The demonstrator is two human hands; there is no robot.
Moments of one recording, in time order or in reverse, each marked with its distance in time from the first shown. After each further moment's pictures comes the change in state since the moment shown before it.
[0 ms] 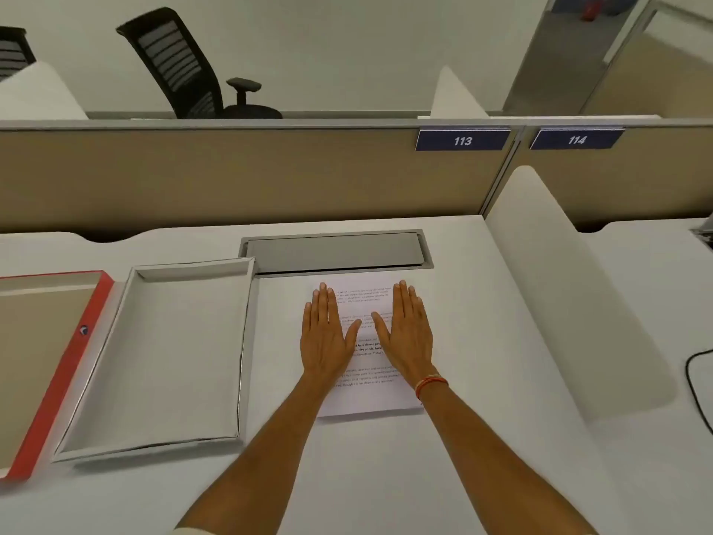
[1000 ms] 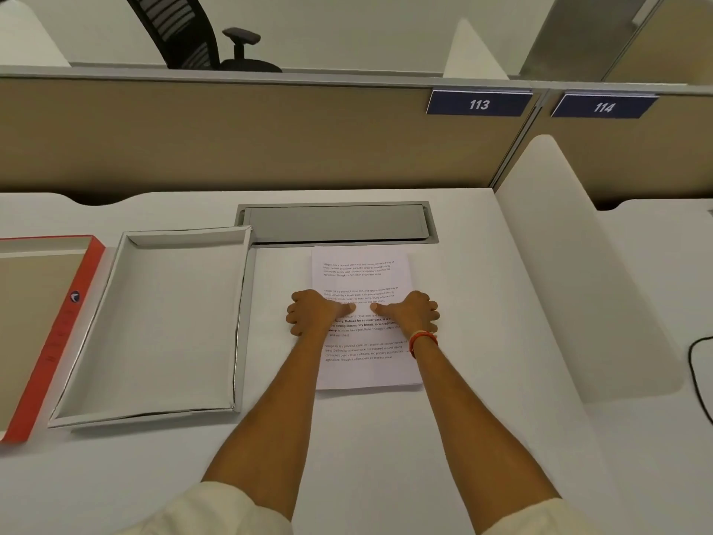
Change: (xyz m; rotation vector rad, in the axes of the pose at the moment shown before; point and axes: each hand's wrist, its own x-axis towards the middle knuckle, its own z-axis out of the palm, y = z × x) left_hand 0.032 0.006 -0.015 -0.232 -0.289 -0.830; right_hand 0.030 0.005 0.006 0.280 -0.311 0.713
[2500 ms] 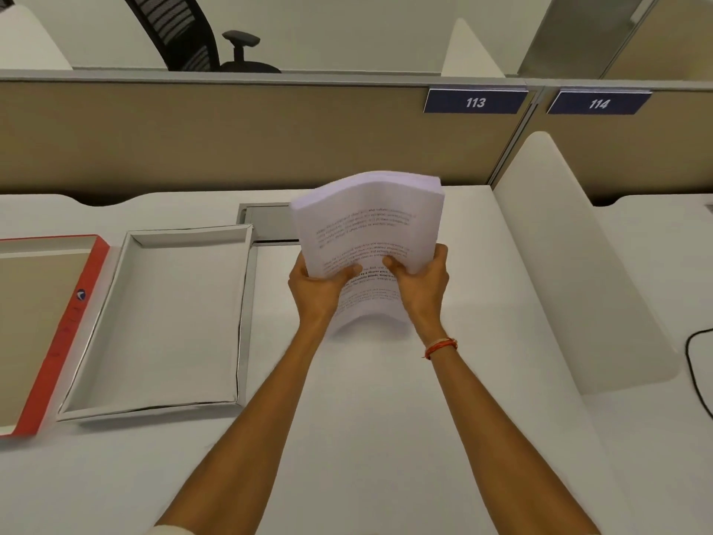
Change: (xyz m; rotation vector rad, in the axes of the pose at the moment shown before) left_hand -0.044 0.003 -0.029 -0.934 0.138 0.611; right_hand -0.051 -0.017 -0.047 0.766 0.218 -0.582
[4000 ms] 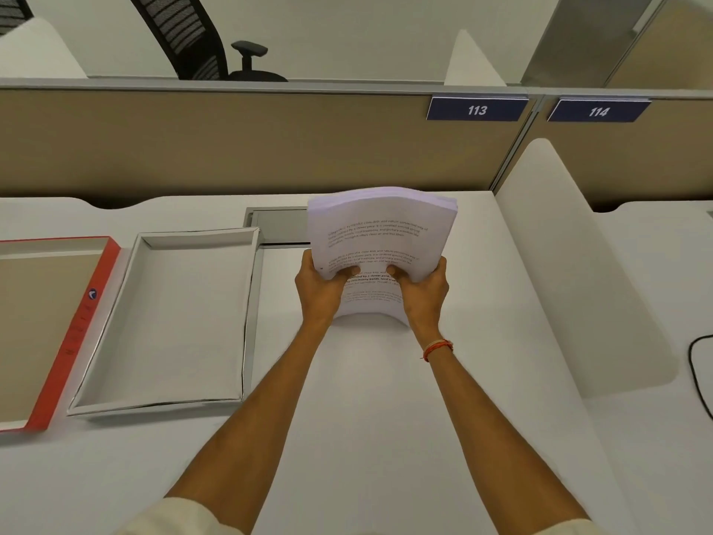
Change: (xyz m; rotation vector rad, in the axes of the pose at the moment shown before) left_hand 0.005 0.000 -0.002 0.141 -0.058 0.053; right_hand -0.007 0.014 0.001 0.054 0.054 -0.002
